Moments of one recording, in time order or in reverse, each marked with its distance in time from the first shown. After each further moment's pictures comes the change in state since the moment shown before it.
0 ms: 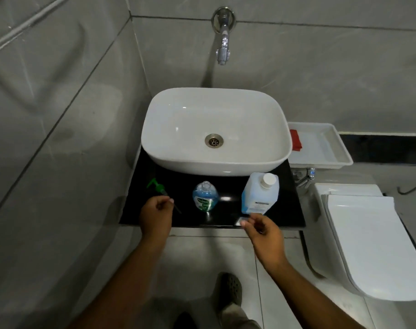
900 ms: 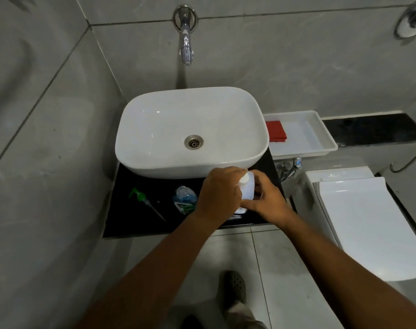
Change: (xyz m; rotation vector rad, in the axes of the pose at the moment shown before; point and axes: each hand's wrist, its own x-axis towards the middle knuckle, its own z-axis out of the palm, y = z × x) left_hand -0.066 0.105 0.125 0.518 -0.429 0.963; right_hand 0.080 -0.041 -0.065 -0.060 -0.308 -0.185
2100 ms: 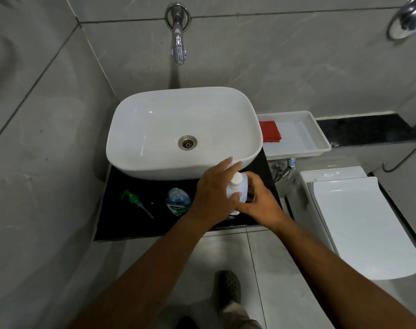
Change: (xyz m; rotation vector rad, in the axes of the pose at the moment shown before) left_hand 0.002 -0.007 0.013 -0.076 -0.025 -0.030; right_hand 0.001 0.005 0.003 -0.008 0.007 -0.001
